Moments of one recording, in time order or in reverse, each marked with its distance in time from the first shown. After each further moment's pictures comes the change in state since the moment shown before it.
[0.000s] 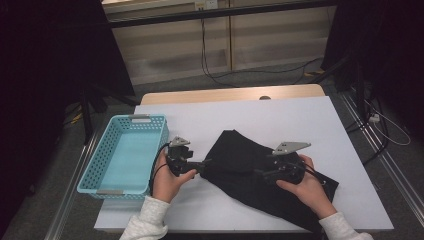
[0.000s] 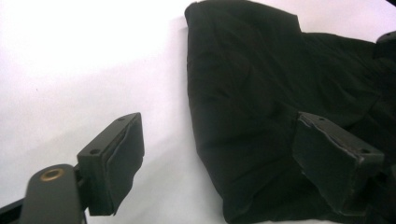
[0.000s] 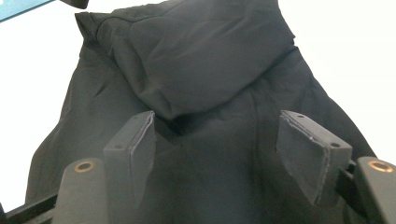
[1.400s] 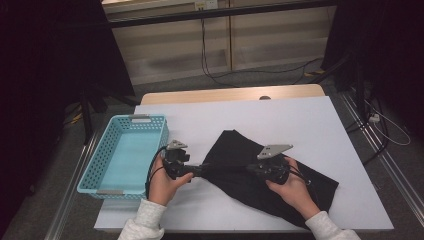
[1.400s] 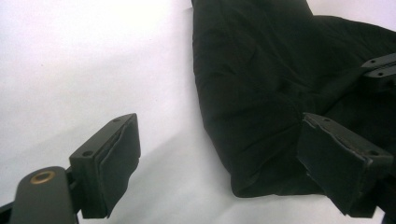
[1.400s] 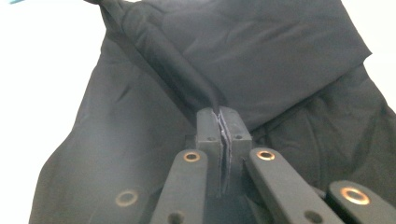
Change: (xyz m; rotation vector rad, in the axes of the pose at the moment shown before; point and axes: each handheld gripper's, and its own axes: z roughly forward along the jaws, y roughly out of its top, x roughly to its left) left arm 0.004 -0.008 -0.005 0.021 0.000 -0.016; right arm 0.017 0.006 0.027 0.017 0.065 -0.075
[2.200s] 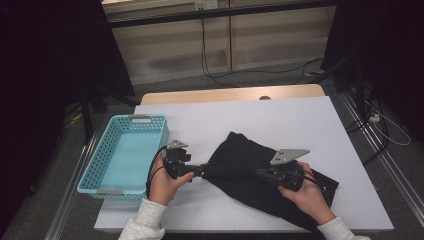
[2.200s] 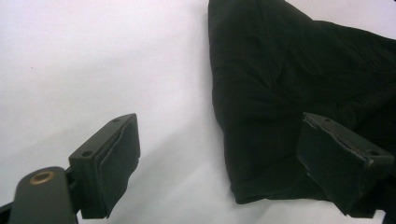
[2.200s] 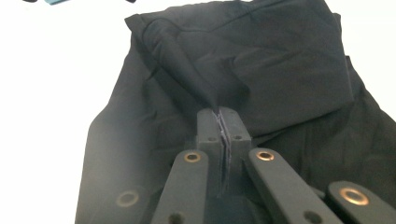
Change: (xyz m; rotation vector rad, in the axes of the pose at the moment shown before) left arm -0.002 0.002 0.001 0.001 -0.020 -0.002; right arm 0.003 -0.014 -0.036 -0.017 0.032 -0.018
